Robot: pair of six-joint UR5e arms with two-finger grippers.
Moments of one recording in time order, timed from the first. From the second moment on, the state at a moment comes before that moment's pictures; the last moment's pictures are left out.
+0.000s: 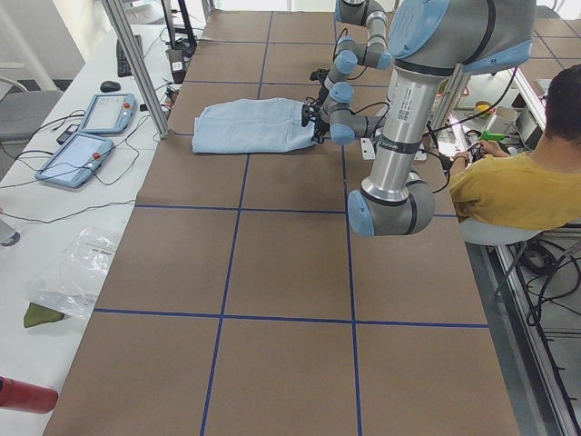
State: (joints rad) left arm -0.27 -2.03 -1.82 -2.01 -1.53 -1.46; right arm 0.20 -1.08 1.88 -1.70 1.33 2.36
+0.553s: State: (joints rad) left arm -0.22 -1.98 -2.04 -1.99 -1.53 -1.47; right arm 0.16 -1.10 2.17 -1.89 1.34 2.36
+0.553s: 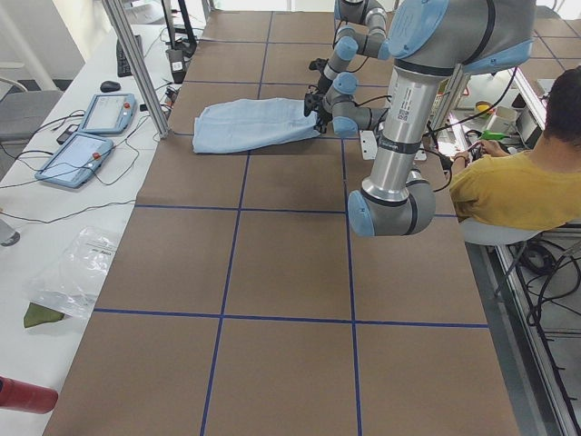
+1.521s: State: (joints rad) left arm -0.28 -1.99 -2.22 -1.74 -1.53 -1.41; right arm 0.28 -0.97 2.17 -2.02 1.34 2.20
